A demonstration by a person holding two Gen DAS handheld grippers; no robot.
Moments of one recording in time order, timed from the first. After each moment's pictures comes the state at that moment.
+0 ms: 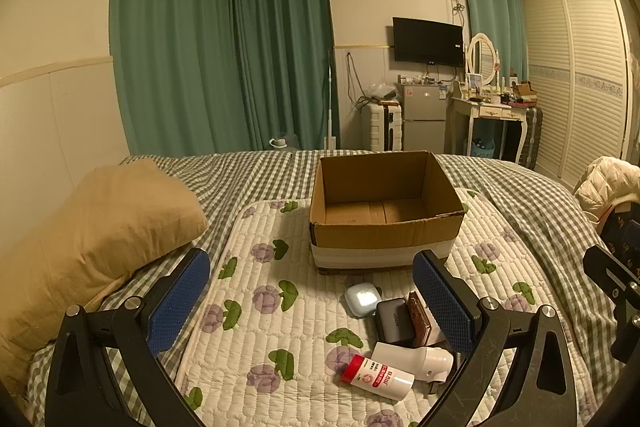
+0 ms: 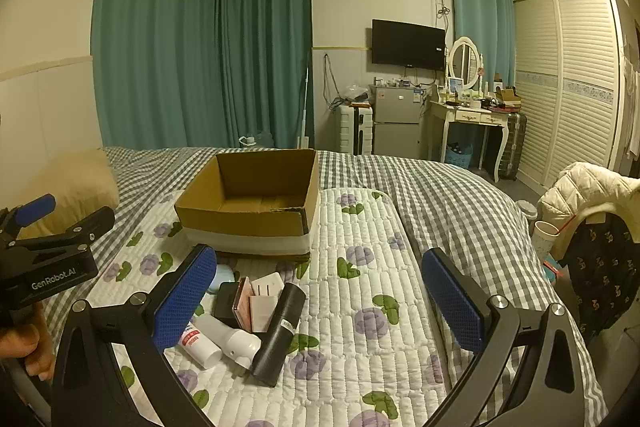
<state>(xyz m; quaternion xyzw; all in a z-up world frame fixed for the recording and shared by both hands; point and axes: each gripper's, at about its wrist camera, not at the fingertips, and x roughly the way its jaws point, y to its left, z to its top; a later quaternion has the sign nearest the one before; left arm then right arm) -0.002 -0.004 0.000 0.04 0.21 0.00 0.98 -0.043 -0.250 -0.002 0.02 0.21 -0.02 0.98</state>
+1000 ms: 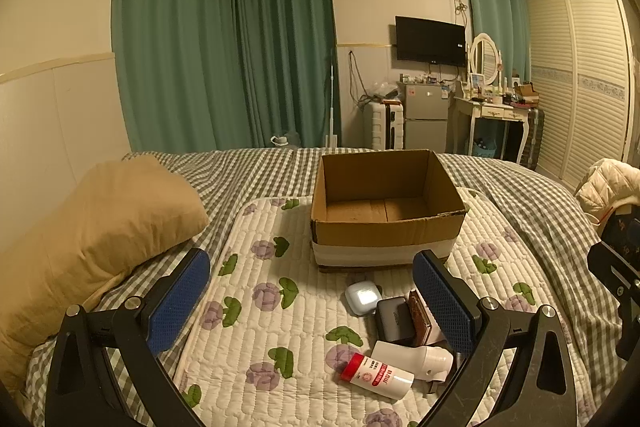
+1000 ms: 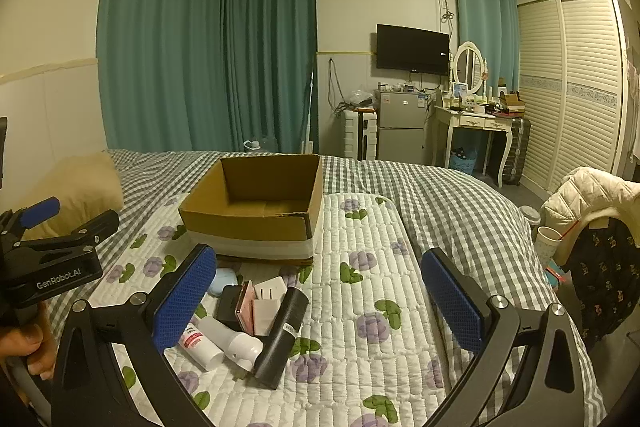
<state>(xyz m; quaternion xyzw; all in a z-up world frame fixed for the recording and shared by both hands) -0.003 -0.005 -0.004 0.04 0.22 0.01 0.98 -0.044 -0.251 -0.001 0.02 0.20 -0.01 0.98</state>
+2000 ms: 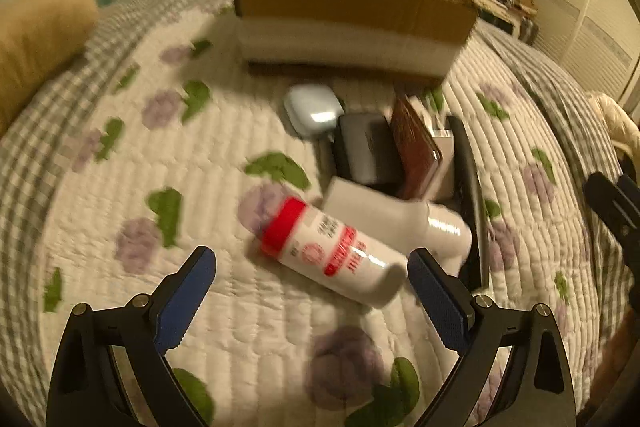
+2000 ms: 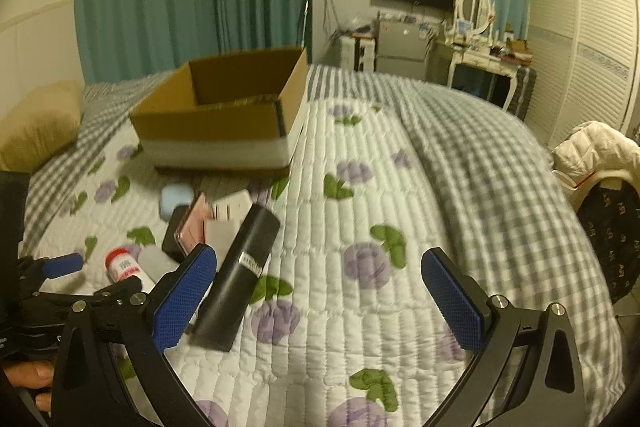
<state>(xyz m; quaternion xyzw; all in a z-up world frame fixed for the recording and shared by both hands) 0.047 -0.036 -0.156 0.00 0.48 -0.06 0.87 0.016 -0.269 -0.105 0.01 0.34 -0.01 0.94</state>
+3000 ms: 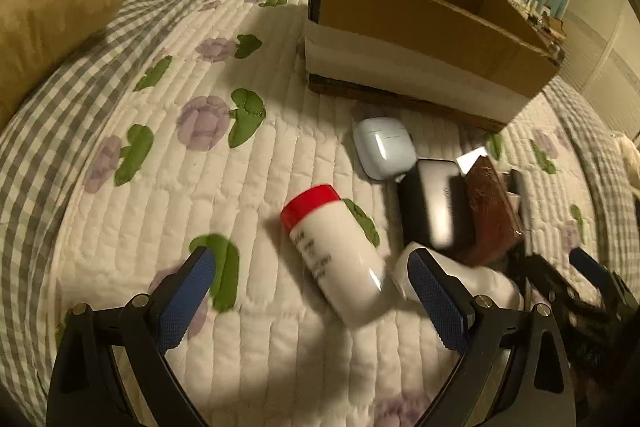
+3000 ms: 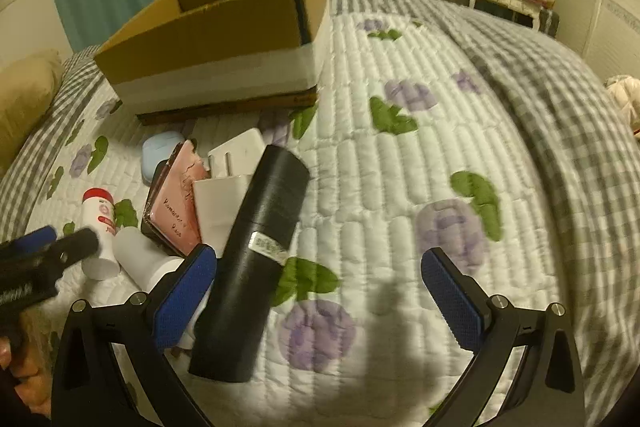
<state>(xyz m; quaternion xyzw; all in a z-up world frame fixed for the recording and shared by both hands) 0.098 0.008 -0.158 -0.04 0.49 -0.01 0.87 0.081 -0.249 -0.165 0.05 0.45 0.01 0.89</state>
